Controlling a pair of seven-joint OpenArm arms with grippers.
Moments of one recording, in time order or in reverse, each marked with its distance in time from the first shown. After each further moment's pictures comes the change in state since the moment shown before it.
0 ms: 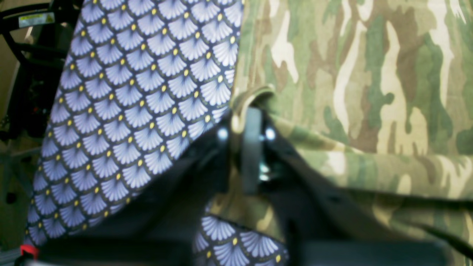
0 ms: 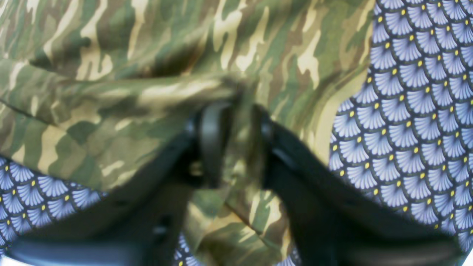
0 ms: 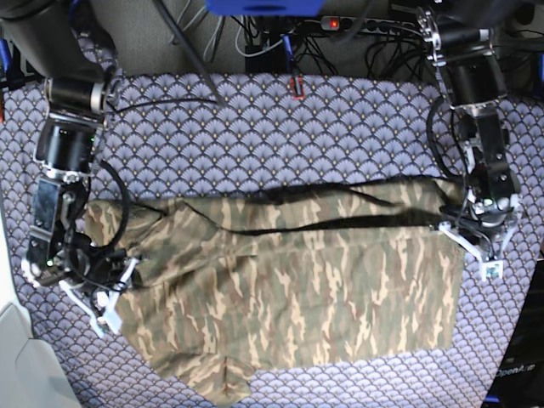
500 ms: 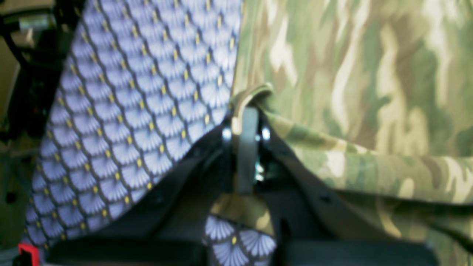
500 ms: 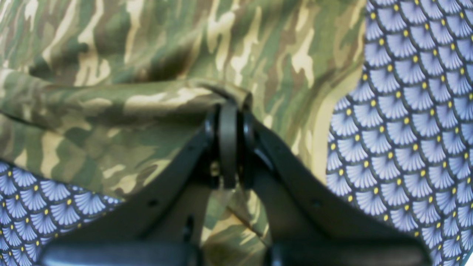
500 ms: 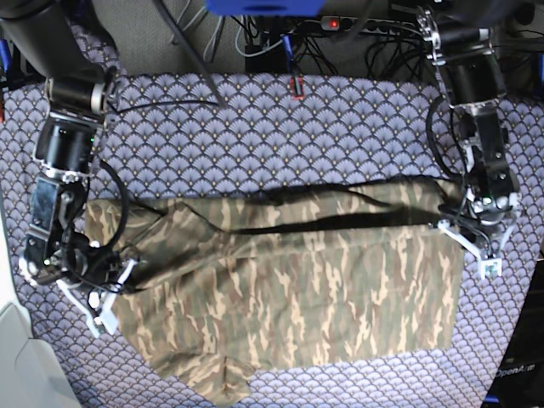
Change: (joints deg) left arm 0.3 0.1 0.1 -0.2 -0.2 0.0 0.1; right arm 0.0 -0.2 1.5 0.0 0.0 0.0 0.3
